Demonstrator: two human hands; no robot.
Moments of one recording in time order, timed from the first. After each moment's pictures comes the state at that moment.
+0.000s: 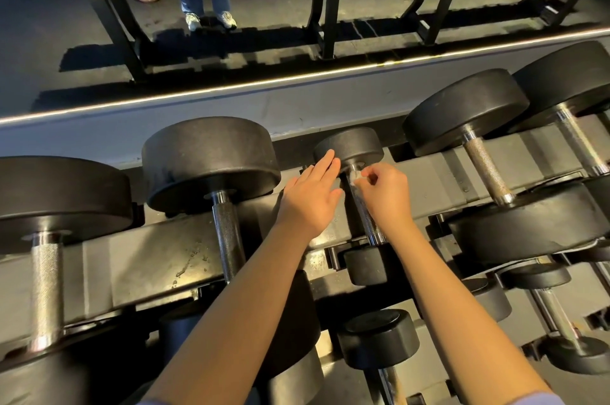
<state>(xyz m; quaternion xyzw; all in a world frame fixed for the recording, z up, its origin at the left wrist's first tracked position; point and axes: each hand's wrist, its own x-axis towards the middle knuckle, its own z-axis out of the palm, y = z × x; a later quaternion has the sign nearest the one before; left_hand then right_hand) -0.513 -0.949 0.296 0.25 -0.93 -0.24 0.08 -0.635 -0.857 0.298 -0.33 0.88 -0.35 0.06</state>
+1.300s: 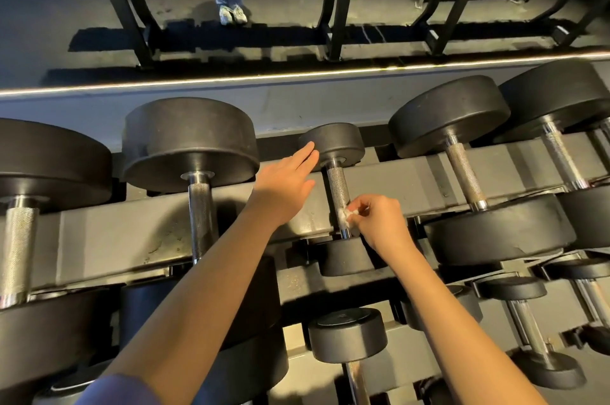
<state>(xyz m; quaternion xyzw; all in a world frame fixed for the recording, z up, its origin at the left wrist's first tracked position) -0.516 -0.951 0.297 0.27 -0.95 -0.16 0.07 -0.636 -0.799 0.304 -0.34 0.87 -0.27 0.24</state>
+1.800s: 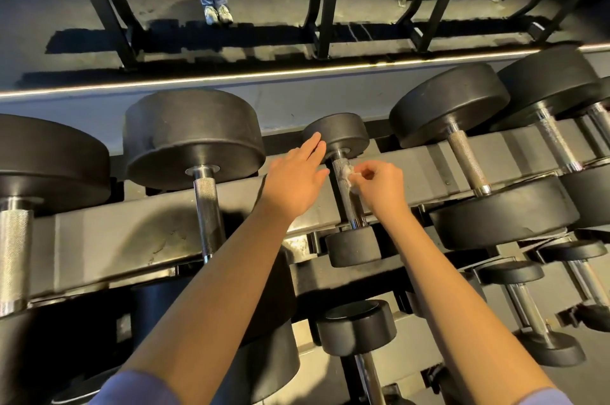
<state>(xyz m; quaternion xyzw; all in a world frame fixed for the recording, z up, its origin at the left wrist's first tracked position) -0.515 -0.944 0.302 0.26 -0.94 -0.18 0.09 -0.639 -0.834 0.303 -0.29 0.87 -0.35 0.16</state>
